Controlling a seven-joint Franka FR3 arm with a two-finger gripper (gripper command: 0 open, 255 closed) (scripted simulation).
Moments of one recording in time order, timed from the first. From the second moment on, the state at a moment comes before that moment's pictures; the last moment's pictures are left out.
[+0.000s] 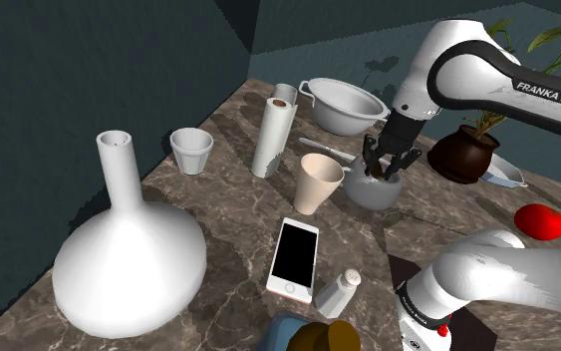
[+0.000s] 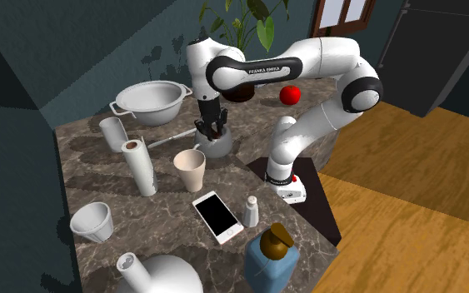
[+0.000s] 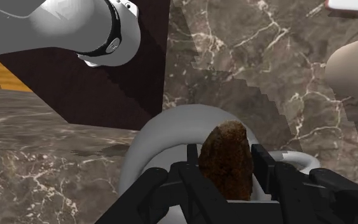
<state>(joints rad) -0.24 -0.82 0.21 -2.49 0.19 1.58 0.71</state>
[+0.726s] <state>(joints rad) -0.24 -0.80 0.20 -2.45 0.18 1.55 0.72</state>
